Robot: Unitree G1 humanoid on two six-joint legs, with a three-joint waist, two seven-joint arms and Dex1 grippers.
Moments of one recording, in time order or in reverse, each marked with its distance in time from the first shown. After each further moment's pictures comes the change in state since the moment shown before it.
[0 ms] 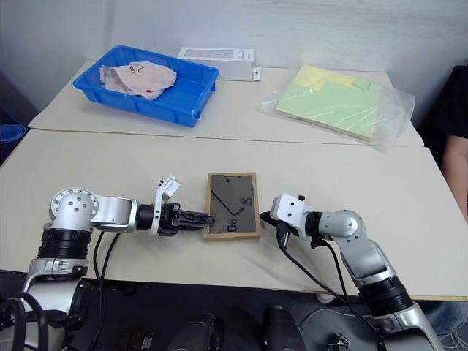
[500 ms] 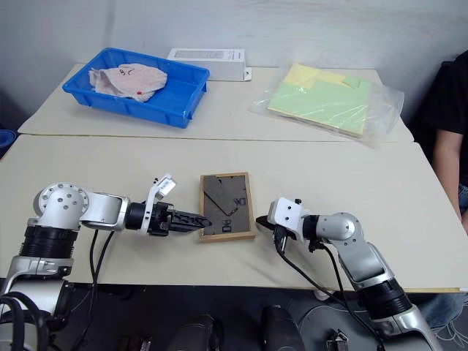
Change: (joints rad) left arm -0.011 0.089 -0.068 -0.040 -0.011 0.003 -0.080; right arm 0.015 0.003 0.016 -0.021 0.003 0.003 0.009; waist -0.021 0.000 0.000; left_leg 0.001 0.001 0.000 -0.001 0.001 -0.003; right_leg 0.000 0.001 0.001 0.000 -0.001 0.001
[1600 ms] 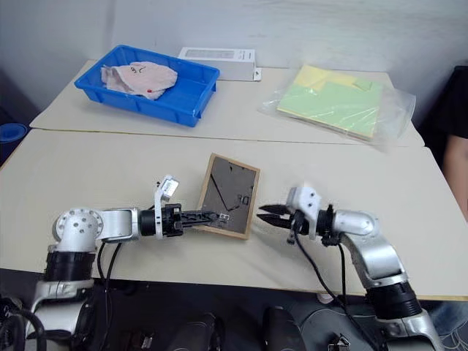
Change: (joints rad) left arm 0.230 -0.098 0.034 -0.227 0.249 -0.438 -0.291; right arm -0.046 0.017 -0.192 -0.096 0.458 0.237 0.105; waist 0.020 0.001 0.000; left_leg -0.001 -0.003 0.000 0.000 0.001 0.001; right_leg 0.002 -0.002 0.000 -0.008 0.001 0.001
